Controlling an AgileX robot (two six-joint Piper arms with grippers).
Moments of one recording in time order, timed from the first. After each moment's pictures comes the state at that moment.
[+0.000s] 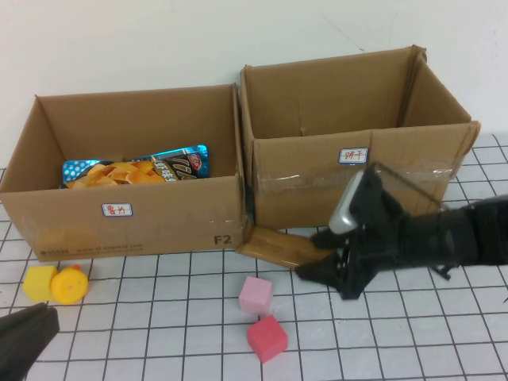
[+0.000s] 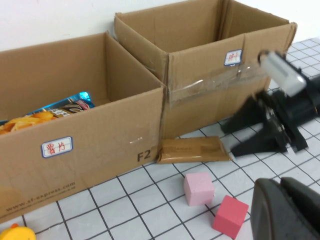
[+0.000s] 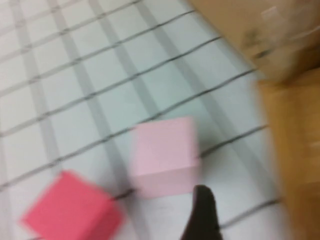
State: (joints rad) right arm 0.33 1.97 -1.03 1.62 0.69 -2.12; left arm 0.21 0.36 -0.55 -1.00 0.92 0.89
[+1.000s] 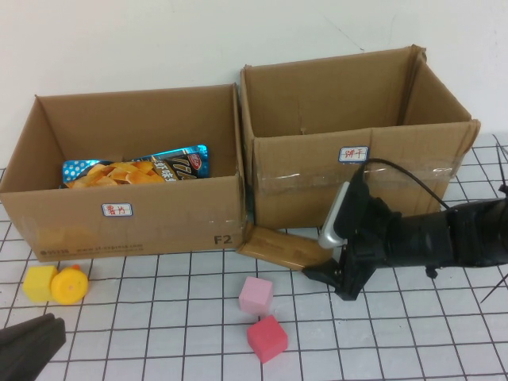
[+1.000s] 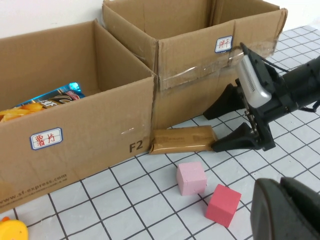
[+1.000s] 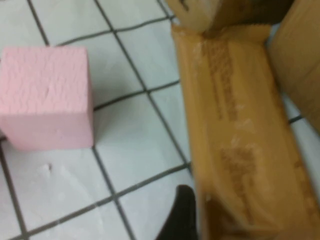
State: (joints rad) right arm 0.35 2.04 -1.09 1.72 0.47 -2.41; left arm 0.21 0.36 -0.55 -0.99 0.95 0.89
